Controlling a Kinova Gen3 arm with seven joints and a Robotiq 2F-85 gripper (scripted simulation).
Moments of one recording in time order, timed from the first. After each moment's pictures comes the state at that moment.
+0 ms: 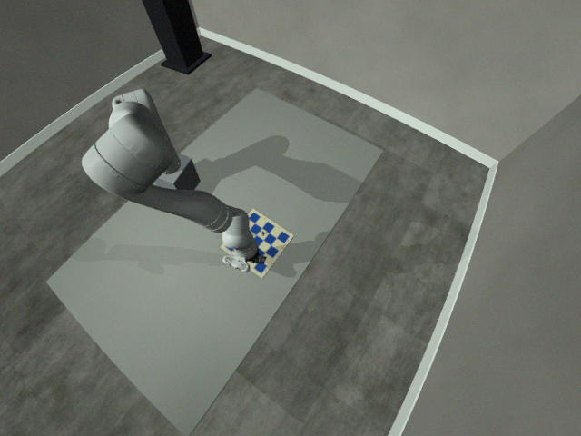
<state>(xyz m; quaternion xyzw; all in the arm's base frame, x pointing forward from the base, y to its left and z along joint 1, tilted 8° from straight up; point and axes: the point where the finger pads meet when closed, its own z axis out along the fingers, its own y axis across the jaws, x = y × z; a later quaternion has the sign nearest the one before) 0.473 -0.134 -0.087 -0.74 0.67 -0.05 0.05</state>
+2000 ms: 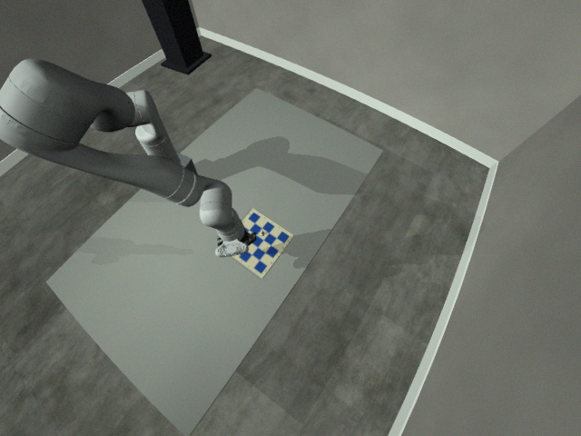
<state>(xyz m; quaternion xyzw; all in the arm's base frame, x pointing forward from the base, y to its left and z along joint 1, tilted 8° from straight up) 0.425 -0.130 0.006 -0.90 0.43 -0.06 0.04</state>
